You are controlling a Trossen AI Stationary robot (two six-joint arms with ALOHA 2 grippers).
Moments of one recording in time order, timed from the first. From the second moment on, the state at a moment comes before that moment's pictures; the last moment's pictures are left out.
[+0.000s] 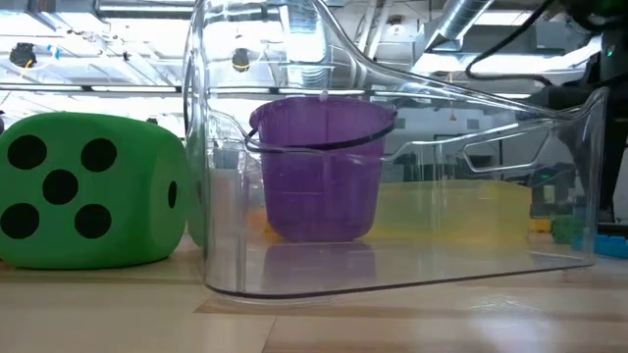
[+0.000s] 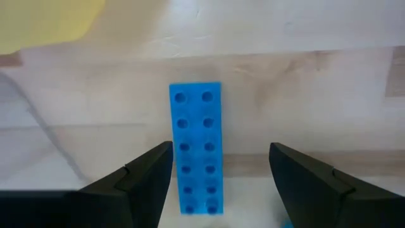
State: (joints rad) left arm 0.42 1.00 1.08 0.78 0.48 -0.54; right arm 0.52 1.42 0.77 -0.88 0.10 2.14
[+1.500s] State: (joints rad) left arm 0.42 1.00 1.08 0.78 0.43 -0.59; right arm 0.54 1.49 0.70 -0.75 0.04 2.18
